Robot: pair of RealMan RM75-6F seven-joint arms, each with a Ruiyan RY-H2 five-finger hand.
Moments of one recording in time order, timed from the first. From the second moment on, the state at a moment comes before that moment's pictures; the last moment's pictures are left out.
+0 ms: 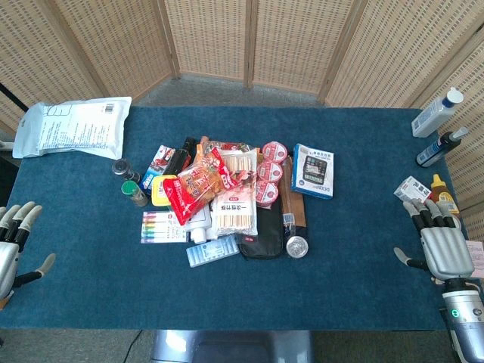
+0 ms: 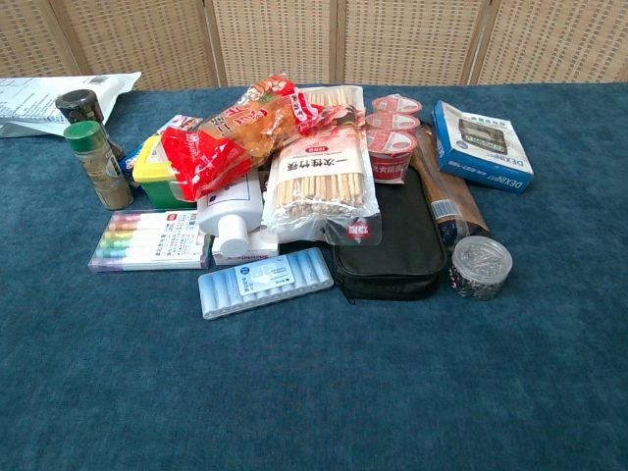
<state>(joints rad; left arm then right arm) -0.07 -1.02 -0.03 -1.73 1.57 1.54 0.12 0.23 -1.06 0.08 -1.63 -1.38 1.32 -0.16</state>
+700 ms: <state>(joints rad) -0.13 -1.00 -0.06 -1.78 1.54 1.47 0.14 0.23 -1.07 0.08 -1.62 -1.38 1.30 -0.13</state>
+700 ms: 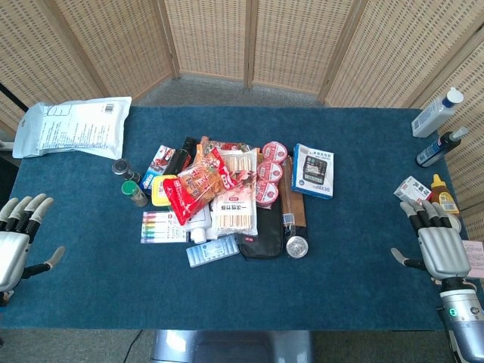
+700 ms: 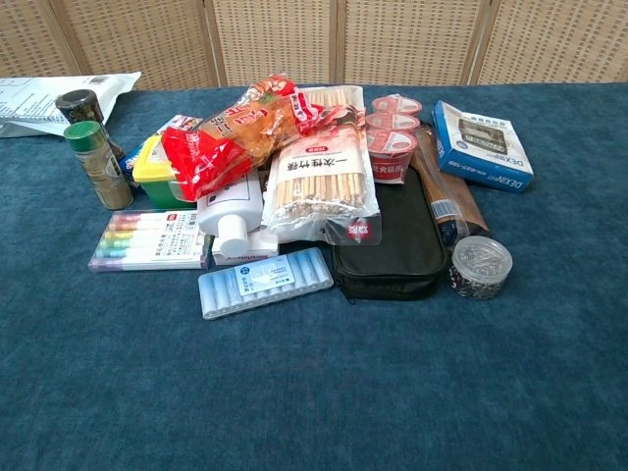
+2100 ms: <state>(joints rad) -0.88 -1.39 -0.25 -1.57 0.72 0.83 0.54 0.20 -1.05 0.06 -1.62 -1.41 1.28 -0.03</state>
